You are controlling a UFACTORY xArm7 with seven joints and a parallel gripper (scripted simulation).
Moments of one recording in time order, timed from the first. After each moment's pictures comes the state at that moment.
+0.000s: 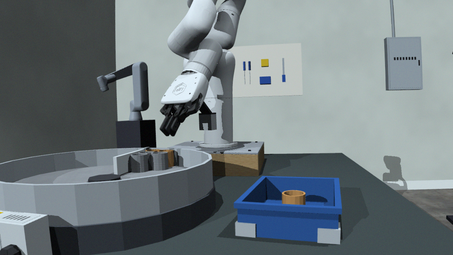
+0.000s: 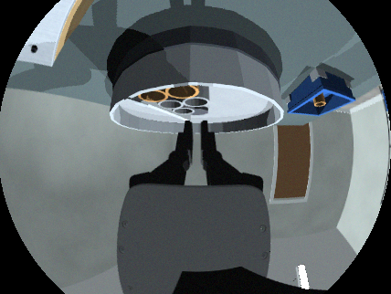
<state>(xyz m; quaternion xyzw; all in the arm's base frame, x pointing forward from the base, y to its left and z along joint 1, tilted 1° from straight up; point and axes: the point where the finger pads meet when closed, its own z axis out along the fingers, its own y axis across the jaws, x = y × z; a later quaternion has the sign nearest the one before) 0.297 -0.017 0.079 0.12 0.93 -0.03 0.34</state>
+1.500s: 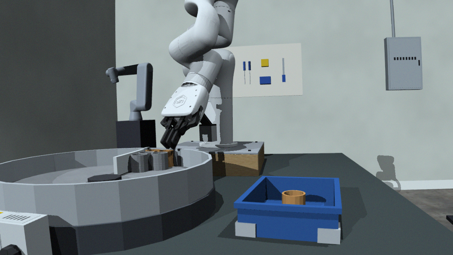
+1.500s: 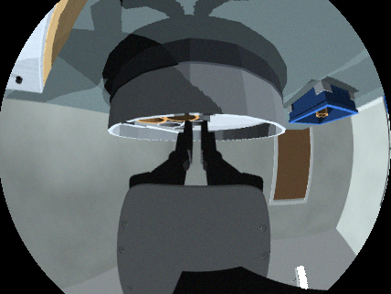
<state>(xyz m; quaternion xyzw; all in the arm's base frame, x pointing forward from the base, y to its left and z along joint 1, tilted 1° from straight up) 0.296 -0.017 0.048 0.12 0.93 -0.03 0.34</state>
